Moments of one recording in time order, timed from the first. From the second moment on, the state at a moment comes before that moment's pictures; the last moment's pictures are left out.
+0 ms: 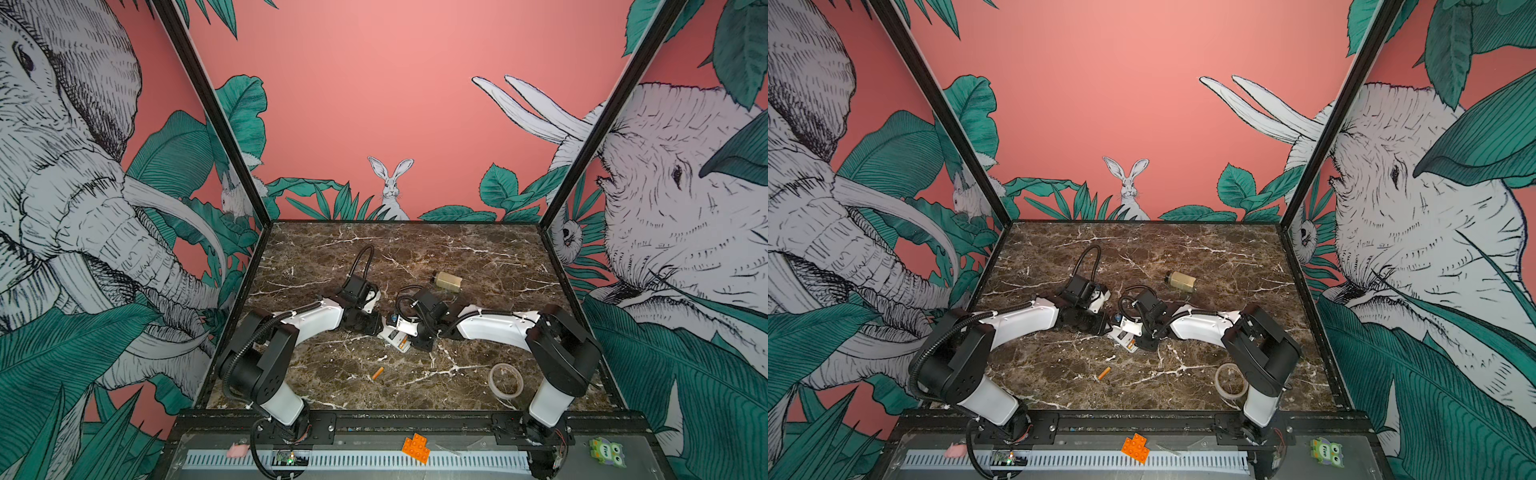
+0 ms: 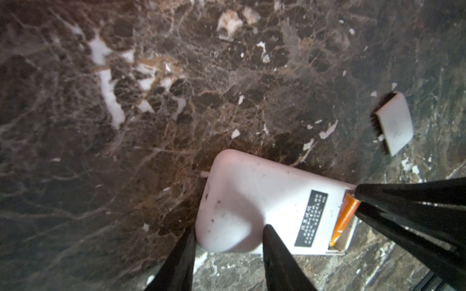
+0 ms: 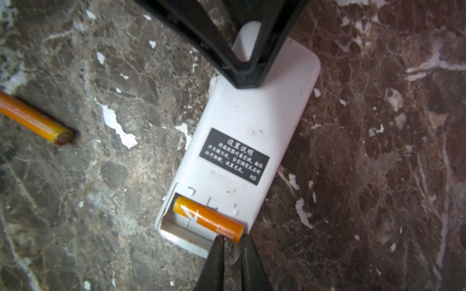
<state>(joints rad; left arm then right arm) -0.54 1.59 0.81 -0.40 0.29 -0.24 0.87 1.75 1.00 -0.35 -0.17 -0.51</state>
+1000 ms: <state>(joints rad) -0.54 1.57 0.78 -0.36 0.29 -0.26 0.91 1.80 1.09 -0.48 -0.09 -0.54</state>
